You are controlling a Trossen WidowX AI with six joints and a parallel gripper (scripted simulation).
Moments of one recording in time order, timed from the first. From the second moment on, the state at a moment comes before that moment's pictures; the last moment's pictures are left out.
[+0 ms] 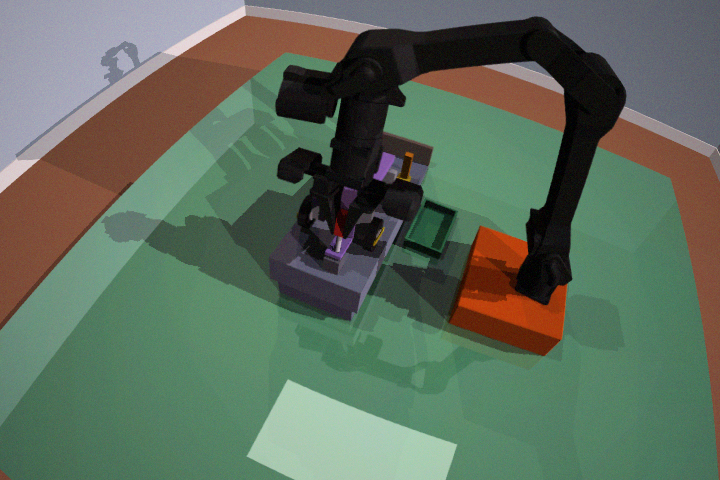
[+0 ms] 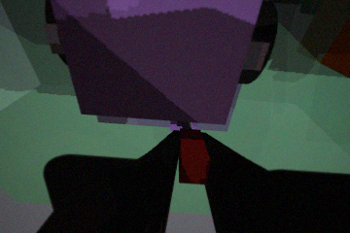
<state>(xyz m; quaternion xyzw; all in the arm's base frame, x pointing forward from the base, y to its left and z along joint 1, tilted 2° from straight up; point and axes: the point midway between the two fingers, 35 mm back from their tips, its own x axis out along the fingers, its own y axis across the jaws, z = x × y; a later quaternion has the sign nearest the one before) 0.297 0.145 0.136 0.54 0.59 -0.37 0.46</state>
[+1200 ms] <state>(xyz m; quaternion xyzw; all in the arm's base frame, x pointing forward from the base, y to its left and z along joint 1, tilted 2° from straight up) 0.296 0.141 0.161 0.54 0.59 -0.37 0.46</state>
